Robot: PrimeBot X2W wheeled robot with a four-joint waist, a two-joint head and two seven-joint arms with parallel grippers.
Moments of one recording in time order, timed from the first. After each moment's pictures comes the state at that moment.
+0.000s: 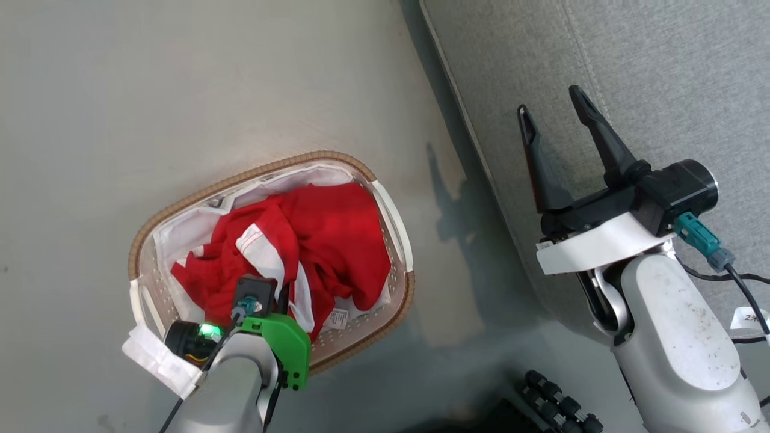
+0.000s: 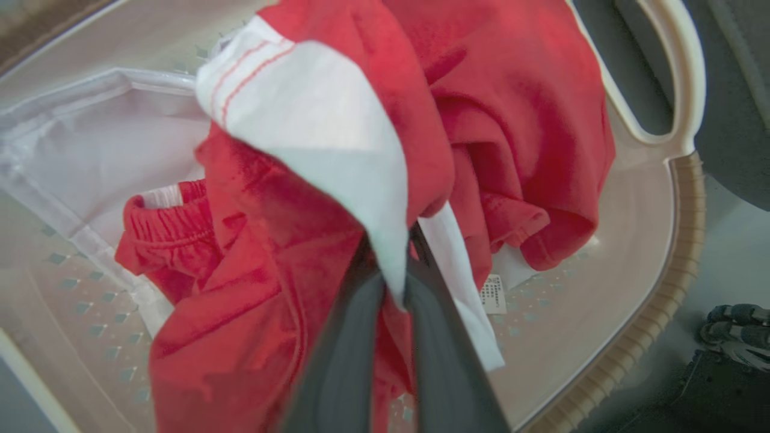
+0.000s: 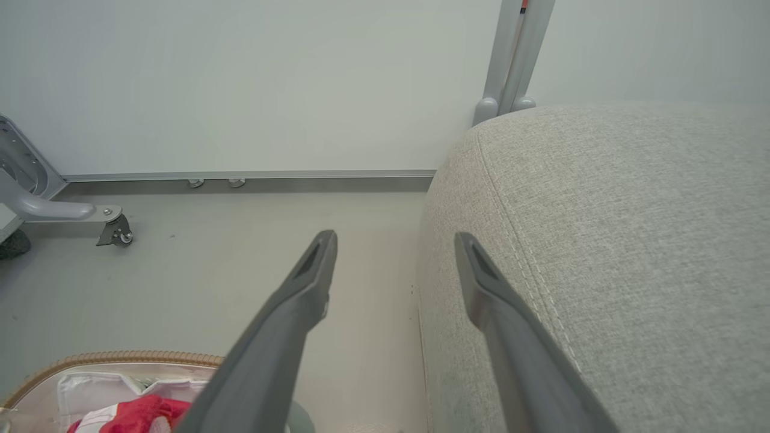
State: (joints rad) left arm -0.58 0.05 -0.61 1.12 -0.42 0.00 -0.26; right arm -0.46 -0.11 0.22 0.10 0.21 0.13 -0.26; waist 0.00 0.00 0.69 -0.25
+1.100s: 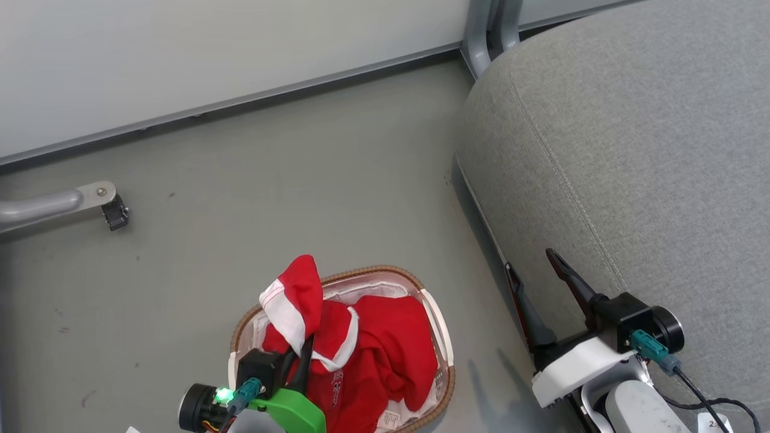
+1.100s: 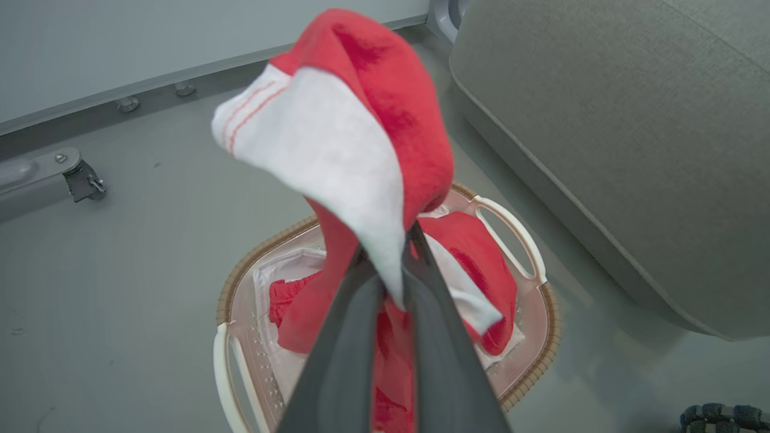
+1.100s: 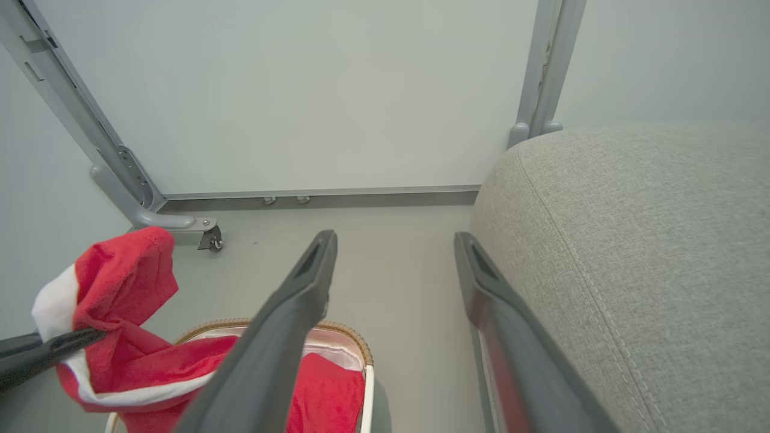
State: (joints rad) left arm -0.19 0.05 -0.39 0.66 -0.23 -0.08 -0.26; right arm -0.16 -0.09 0.25 0.22 0.19 0.13 -0.26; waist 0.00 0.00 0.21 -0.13
